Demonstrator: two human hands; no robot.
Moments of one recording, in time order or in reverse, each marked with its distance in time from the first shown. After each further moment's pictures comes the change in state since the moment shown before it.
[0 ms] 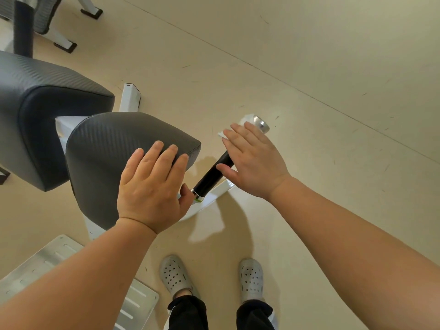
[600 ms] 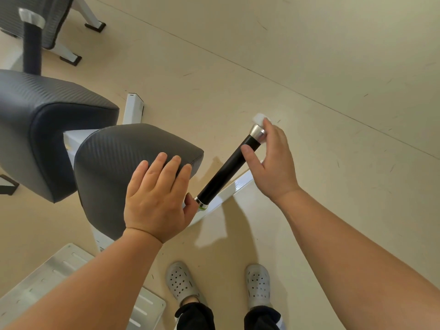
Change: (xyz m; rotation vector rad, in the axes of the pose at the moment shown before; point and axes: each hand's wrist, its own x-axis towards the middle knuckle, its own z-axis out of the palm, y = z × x) left_hand -0.001 -0.001 0.001 0.000 0.007 0.003; right_hand -0.007 0.005 -0.017 0.824 0.081 0.705
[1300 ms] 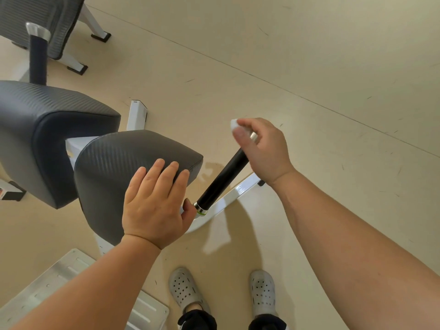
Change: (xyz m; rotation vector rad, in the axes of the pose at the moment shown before) left_hand 0.003 0.003 0.000 0.025 -0.044 -0.012; right_hand 0.039 -0.024 -0.008 0.194 -0.035 0.019
